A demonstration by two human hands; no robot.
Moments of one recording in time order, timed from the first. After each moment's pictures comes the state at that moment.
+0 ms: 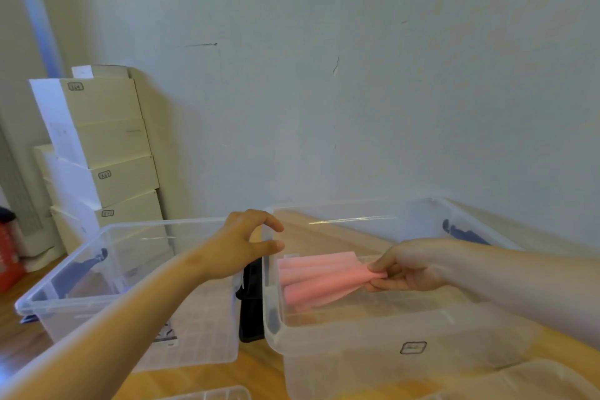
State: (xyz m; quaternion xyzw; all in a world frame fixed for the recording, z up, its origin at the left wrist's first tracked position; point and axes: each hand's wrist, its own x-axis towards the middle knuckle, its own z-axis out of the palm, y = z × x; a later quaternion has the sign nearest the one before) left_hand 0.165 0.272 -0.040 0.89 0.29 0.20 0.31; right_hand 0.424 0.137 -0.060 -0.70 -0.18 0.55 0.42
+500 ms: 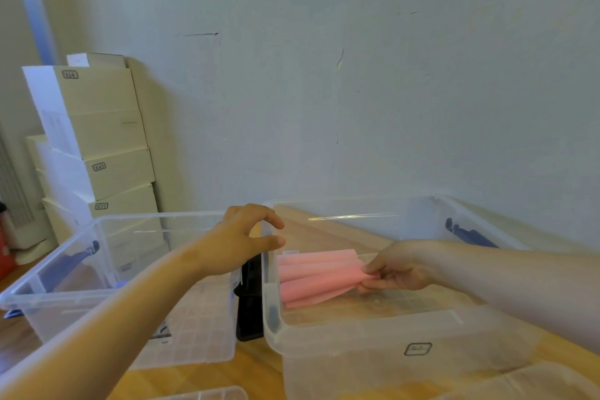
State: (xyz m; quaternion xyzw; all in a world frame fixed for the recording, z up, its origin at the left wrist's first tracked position) left_hand 0.165 0.273 -0.044 0.88 0.28 0.20 0.32; right_hand 0.425 0.163 -0.081 -0.73 -0.17 0.53 0.39
